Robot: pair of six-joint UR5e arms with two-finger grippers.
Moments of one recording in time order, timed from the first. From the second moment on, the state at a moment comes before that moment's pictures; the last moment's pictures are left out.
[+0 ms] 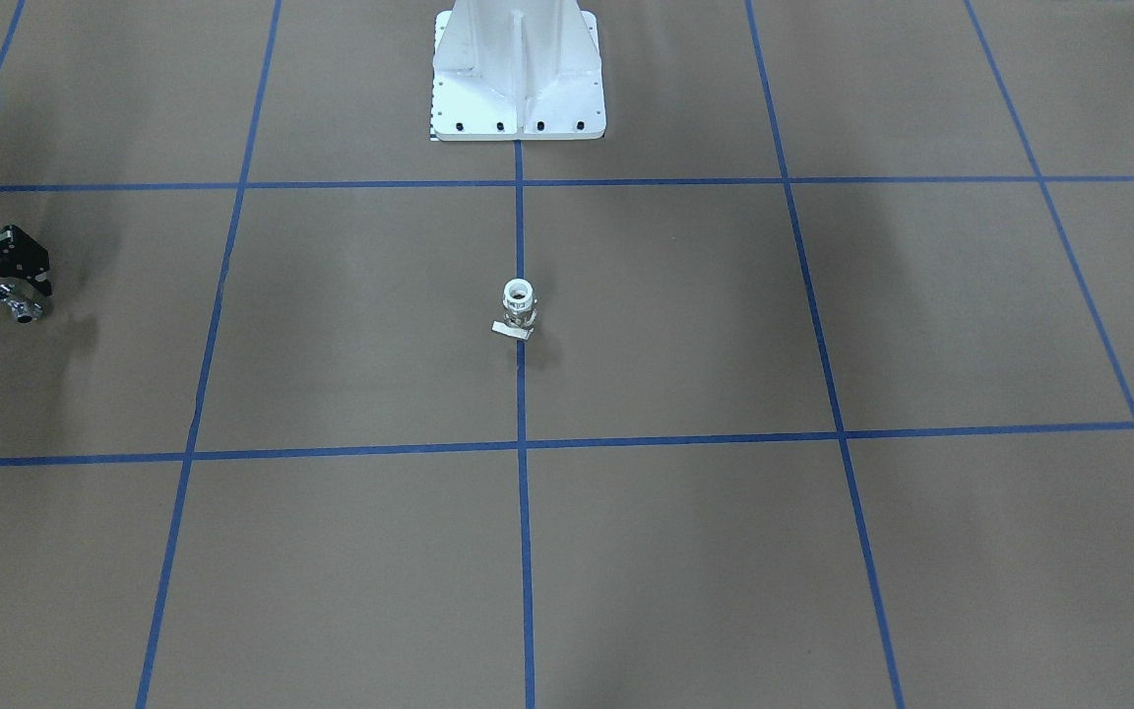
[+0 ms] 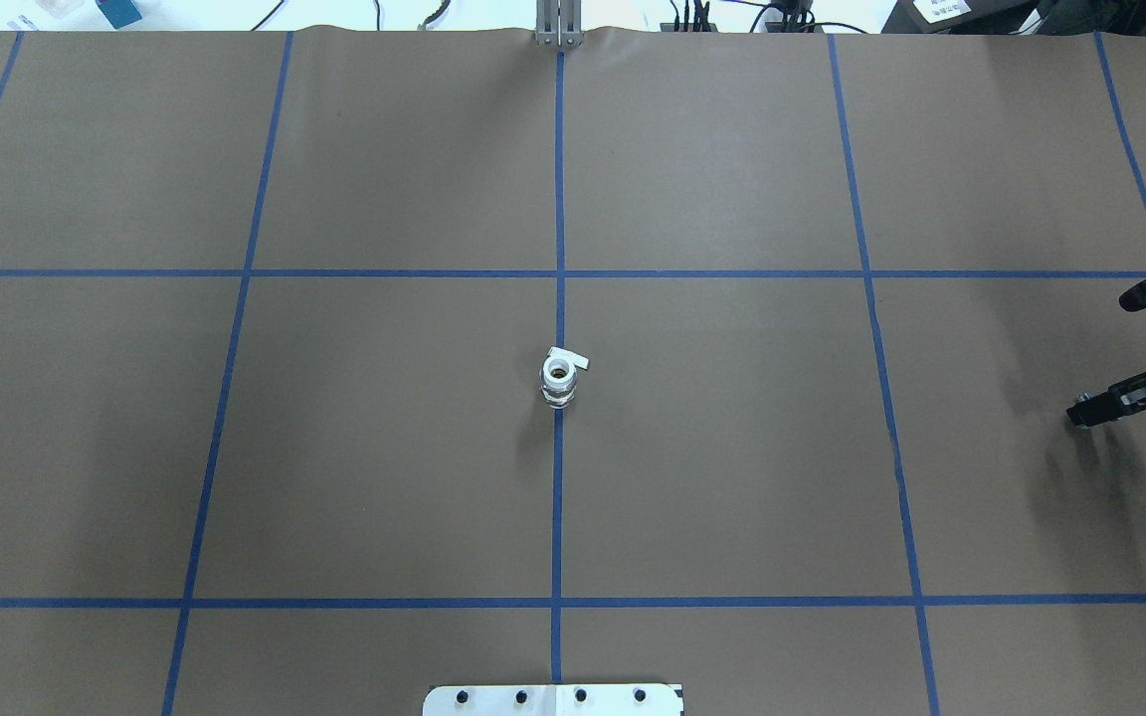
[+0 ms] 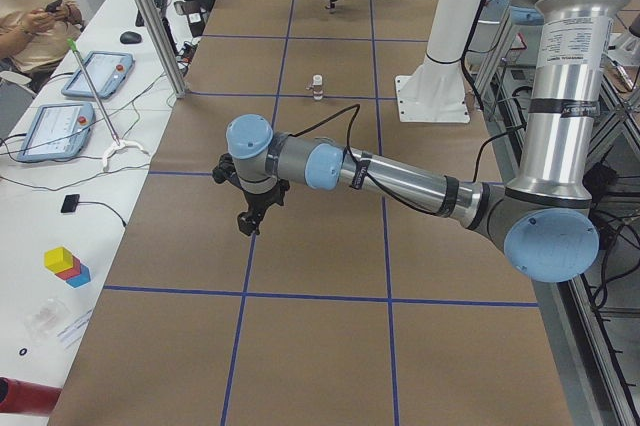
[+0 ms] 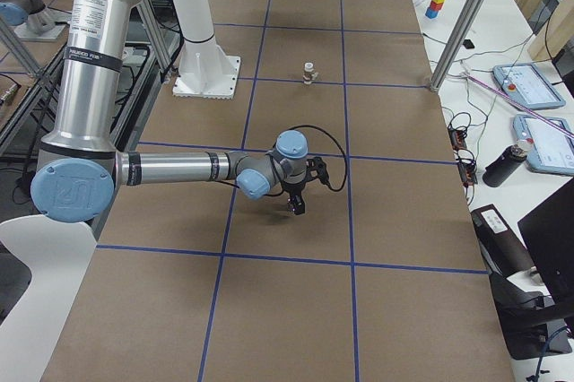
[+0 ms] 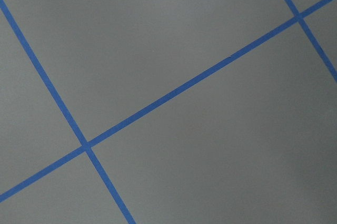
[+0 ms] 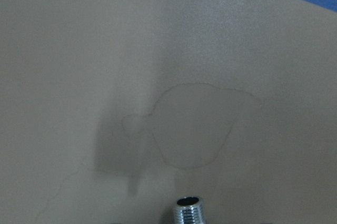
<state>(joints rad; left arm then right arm) -1.45 -1.63 -1.78 -1.51 -2.41 0.32 0.97 -1.77 1.71 -0.96 2.17 0.44</state>
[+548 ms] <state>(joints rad) -1.45 -1.63 -1.78 -1.51 -2.41 0.32 0.97 -1.77 1.72 -0.96 2.17 0.44</state>
